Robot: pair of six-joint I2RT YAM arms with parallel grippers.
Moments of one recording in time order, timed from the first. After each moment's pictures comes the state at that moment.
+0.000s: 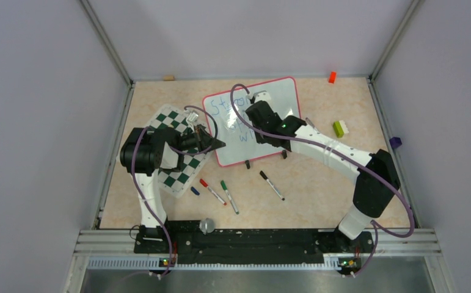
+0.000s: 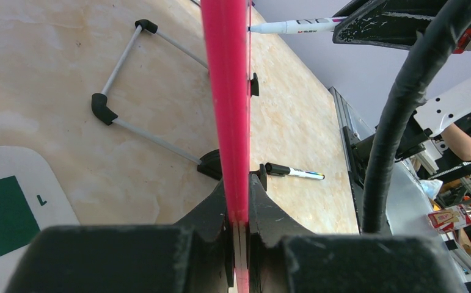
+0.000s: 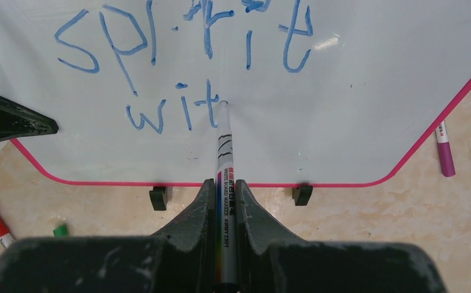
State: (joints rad) left arm -0.07 2.12 0.72 1.54 1.23 -0.84; right arm 0.81 1.65 1.41 -0.60 0.45 0.34
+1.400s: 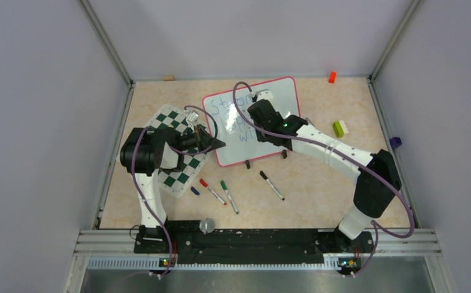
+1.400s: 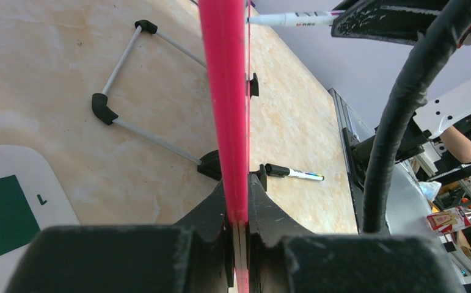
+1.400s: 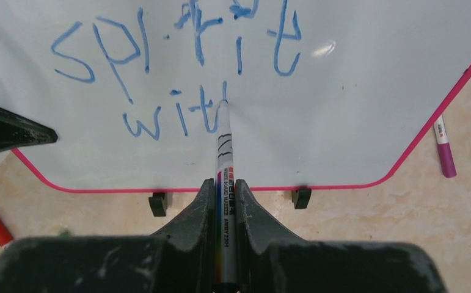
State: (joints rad) left arm -0.07 2.12 0.72 1.54 1.23 -0.84; right arm 0.80 1.66 1.43 -0.58 0.45 0.34
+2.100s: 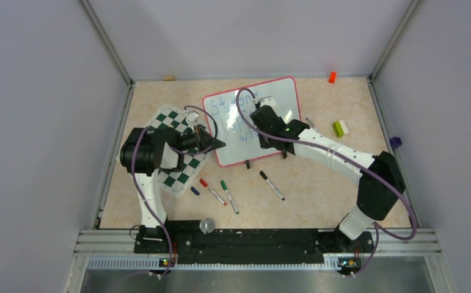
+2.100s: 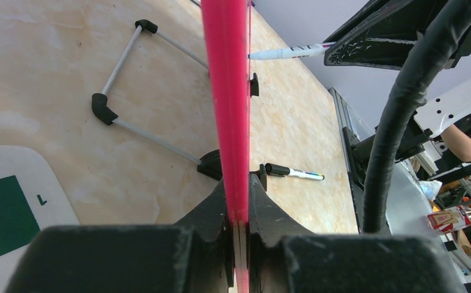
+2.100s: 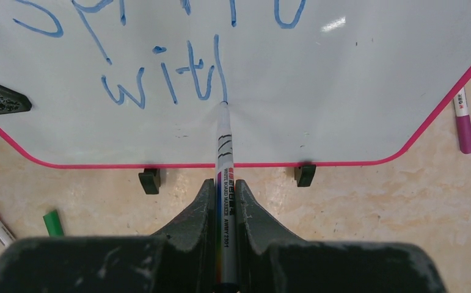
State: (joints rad) left arm -0.07 2.12 0.72 1.54 1.23 -0.84; right arm 0.80 1.61 1.32 -0.59 0.42 0.39
